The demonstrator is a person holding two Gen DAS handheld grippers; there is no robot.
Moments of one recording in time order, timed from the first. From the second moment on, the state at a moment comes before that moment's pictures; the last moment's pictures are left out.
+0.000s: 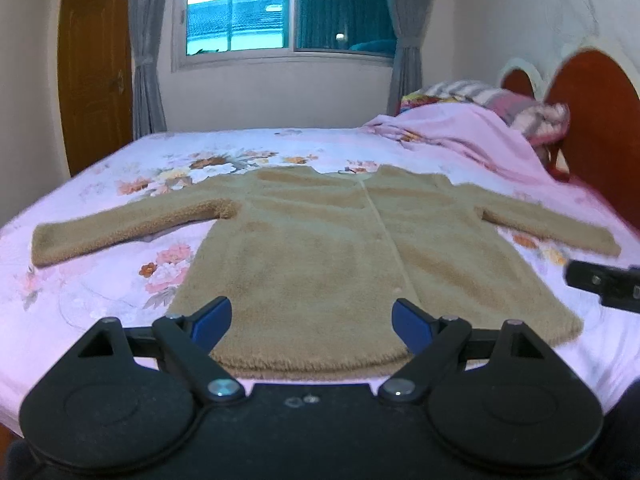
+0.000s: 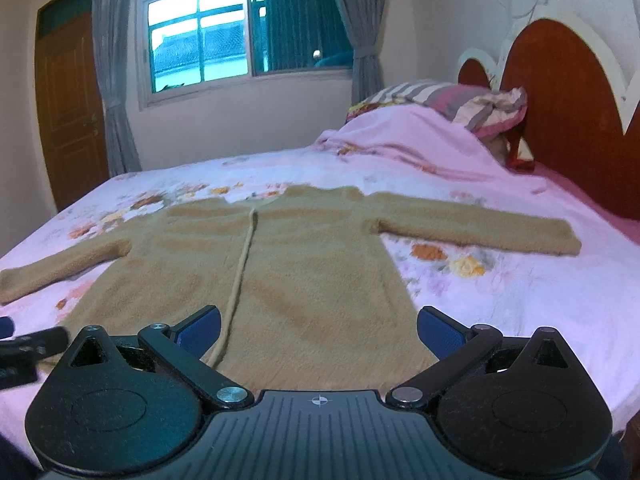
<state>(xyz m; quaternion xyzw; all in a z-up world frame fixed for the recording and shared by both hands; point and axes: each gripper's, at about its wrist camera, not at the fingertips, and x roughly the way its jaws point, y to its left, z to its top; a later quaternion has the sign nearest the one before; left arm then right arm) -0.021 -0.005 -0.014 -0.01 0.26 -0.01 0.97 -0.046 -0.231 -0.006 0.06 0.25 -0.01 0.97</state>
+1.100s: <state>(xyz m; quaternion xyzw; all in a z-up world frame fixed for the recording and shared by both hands) 0.201 0.450 -0.152 -0.45 0.16 0.18 0.86 0.218 -0.255 -0.044 -0.01 0.21 -0.07 0.98</state>
